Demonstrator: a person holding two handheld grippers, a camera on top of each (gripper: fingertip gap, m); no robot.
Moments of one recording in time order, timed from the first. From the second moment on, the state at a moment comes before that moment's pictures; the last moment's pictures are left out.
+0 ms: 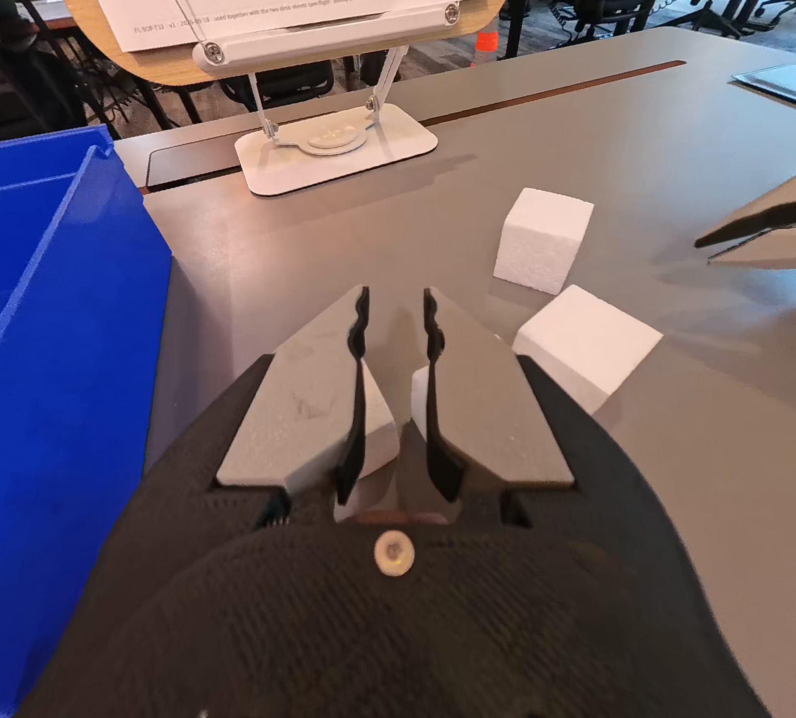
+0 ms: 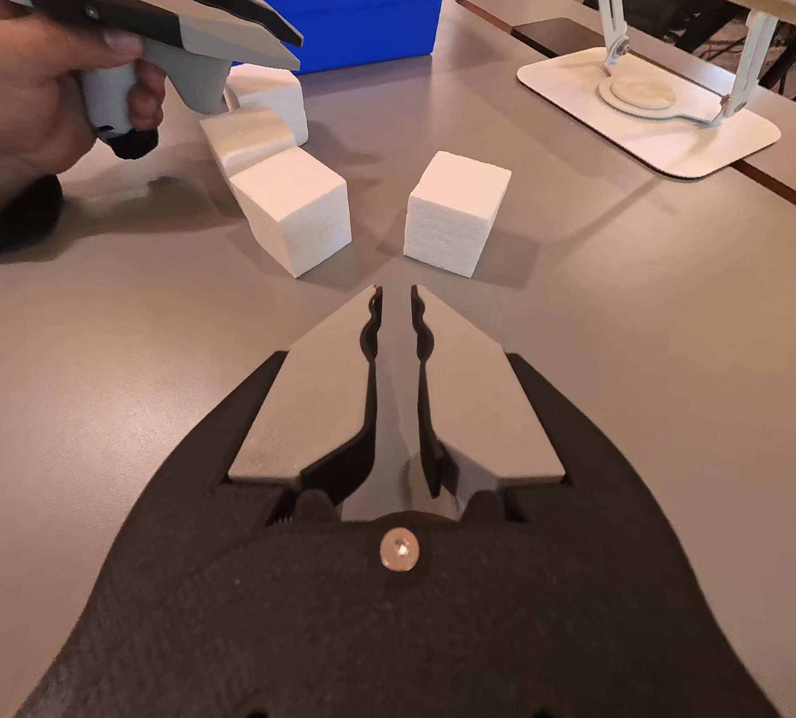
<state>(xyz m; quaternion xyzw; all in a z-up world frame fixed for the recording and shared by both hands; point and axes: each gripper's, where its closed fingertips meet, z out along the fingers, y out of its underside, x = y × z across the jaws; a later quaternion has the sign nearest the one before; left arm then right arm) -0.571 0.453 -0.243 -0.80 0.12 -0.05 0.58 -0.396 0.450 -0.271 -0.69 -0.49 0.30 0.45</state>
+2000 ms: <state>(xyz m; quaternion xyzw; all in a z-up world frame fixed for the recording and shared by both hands) -0.475 0.412 -0.275 -0.84 0.37 -0.11 0.37 -0.393 0.450 -0.261 -0.67 -0.49 0.26 0.50</state>
